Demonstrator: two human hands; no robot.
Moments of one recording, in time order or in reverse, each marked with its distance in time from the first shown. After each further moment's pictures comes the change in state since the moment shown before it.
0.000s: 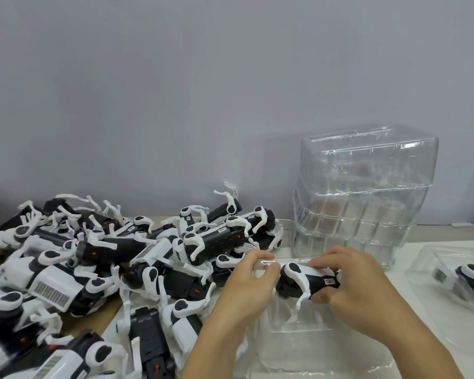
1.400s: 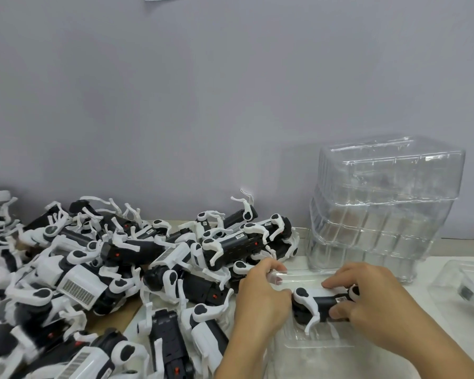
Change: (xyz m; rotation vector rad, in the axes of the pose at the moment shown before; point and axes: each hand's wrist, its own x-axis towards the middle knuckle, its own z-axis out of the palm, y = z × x) left_hand 0.009 -0.012 0.003 0.164 0.150 0.029; right_hand 0.001 0.000 0.001 -0.096 -0.103 0.079
